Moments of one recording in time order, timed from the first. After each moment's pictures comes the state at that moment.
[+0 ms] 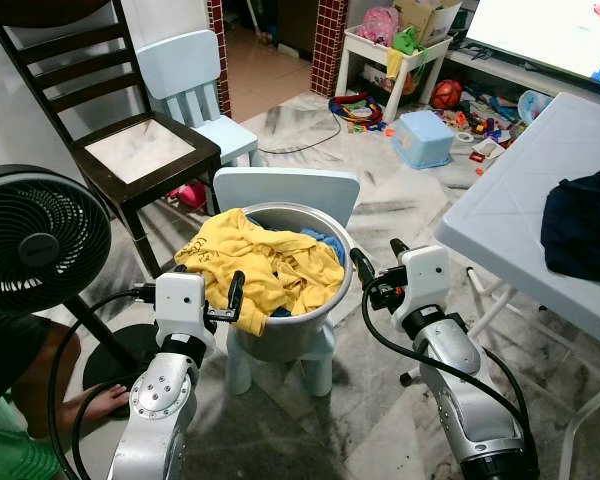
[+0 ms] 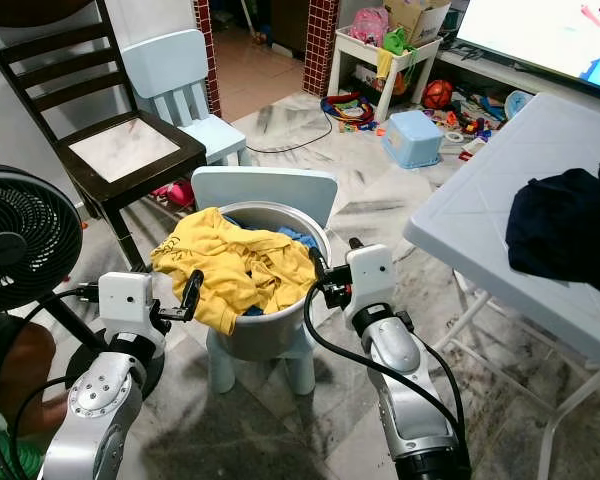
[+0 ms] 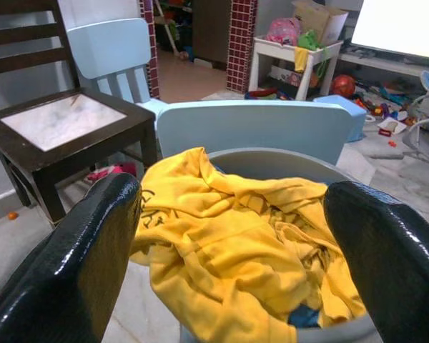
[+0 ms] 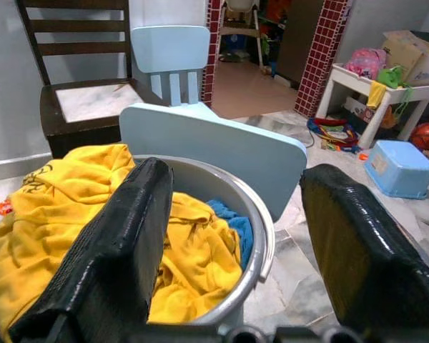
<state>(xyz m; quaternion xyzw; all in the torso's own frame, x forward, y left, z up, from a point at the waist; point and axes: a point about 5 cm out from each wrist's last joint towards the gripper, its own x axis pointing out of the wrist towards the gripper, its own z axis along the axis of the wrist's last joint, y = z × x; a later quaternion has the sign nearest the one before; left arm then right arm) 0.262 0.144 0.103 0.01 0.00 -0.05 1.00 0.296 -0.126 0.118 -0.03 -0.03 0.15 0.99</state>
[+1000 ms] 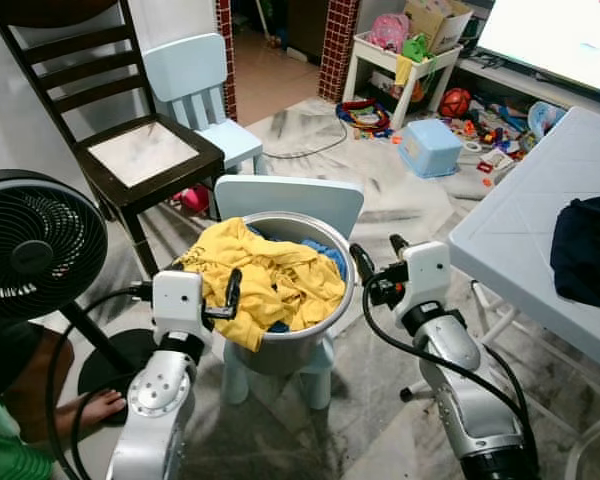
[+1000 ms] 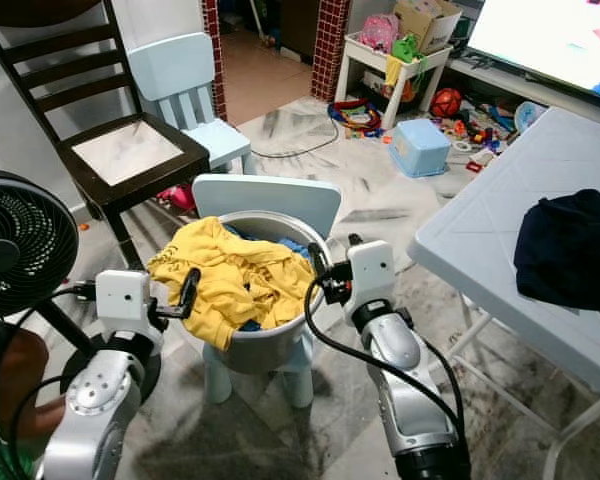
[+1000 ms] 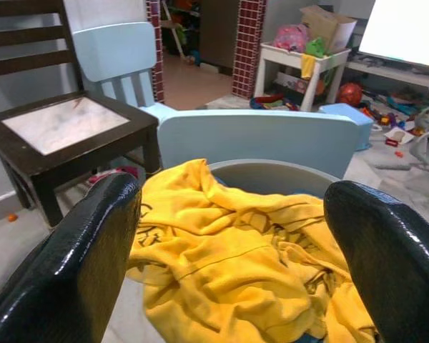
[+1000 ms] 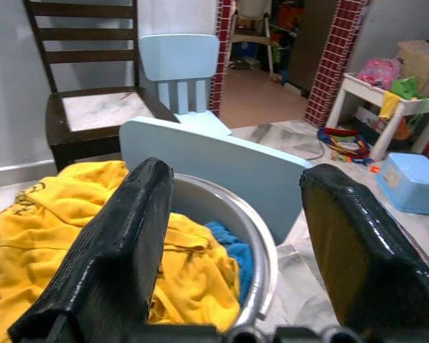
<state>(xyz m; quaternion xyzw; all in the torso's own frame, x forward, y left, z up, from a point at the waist) 0.262 0.140 0.102 0.00 0.00 -0.05 1.00 0.297 -0.126 0.121 -0.02 -0.03 0.15 0.99</state>
